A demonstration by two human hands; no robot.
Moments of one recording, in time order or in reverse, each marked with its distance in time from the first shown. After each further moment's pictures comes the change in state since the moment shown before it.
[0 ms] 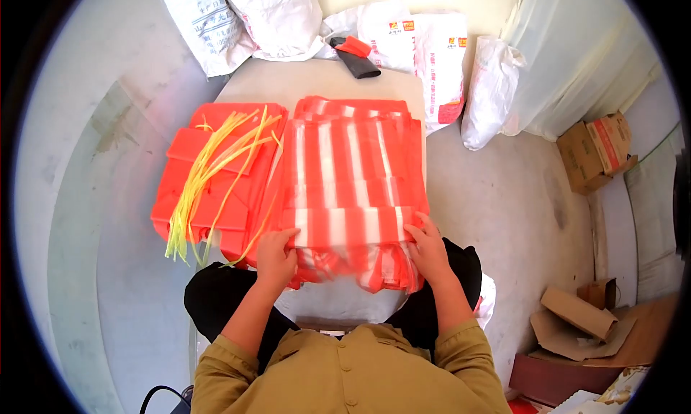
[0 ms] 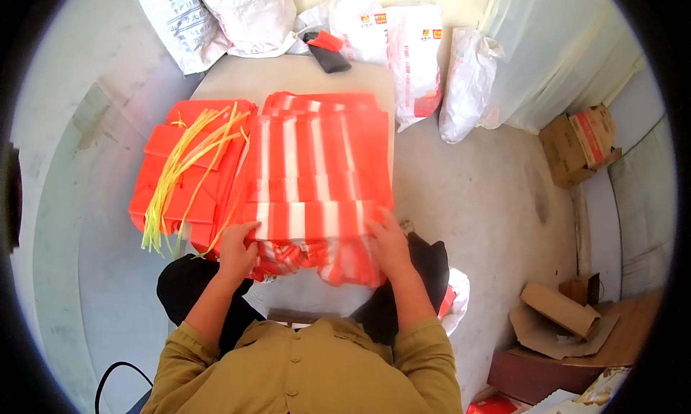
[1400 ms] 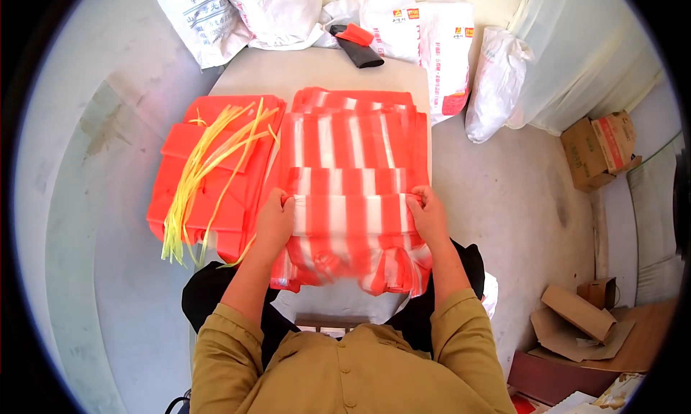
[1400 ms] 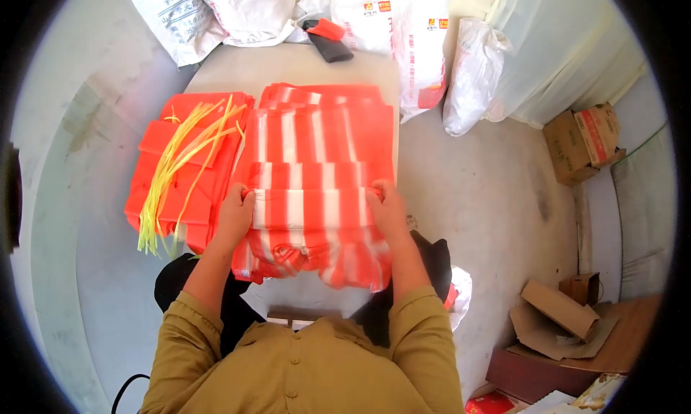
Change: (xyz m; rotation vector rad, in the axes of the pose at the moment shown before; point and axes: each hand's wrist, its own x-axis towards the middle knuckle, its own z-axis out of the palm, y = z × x) left_hand 0.088 -0.017 0.023 -0.199 0.004 -0.329; right_hand 0.086 0.038 0.034 0.427 0.128 0.256
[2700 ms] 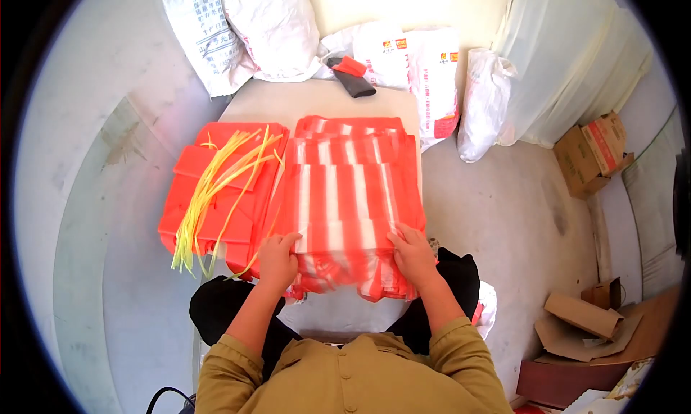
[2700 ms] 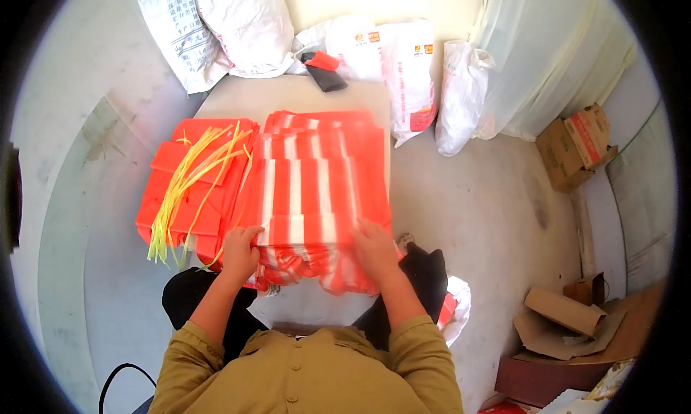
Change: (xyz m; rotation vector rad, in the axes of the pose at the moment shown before) left_hand -0.074 -0.006 -0.022 0.376 0.012 0.350; right_hand -0.079 -0.024 -0.007 -0.624 -0.026 -0.685
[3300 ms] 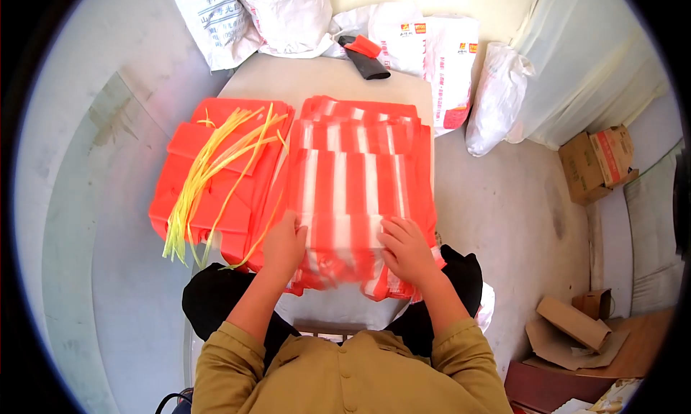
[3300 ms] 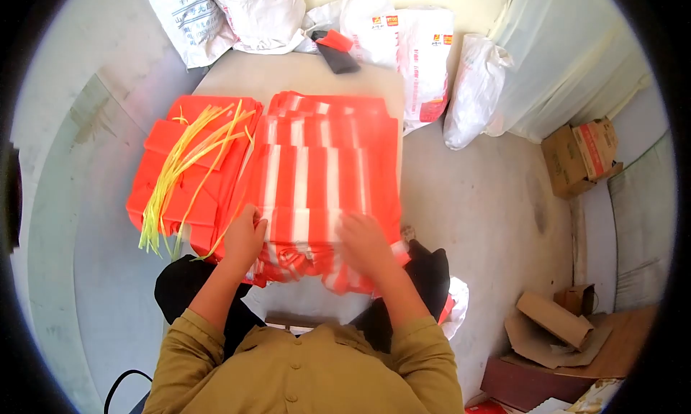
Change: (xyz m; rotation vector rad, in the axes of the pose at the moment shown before) left_hand 0.035 0.014 0.005 -0.132 -0.124 -0.355; right_hand 0.045 -0.029 -0.009 0.114 -0.220 -0.168
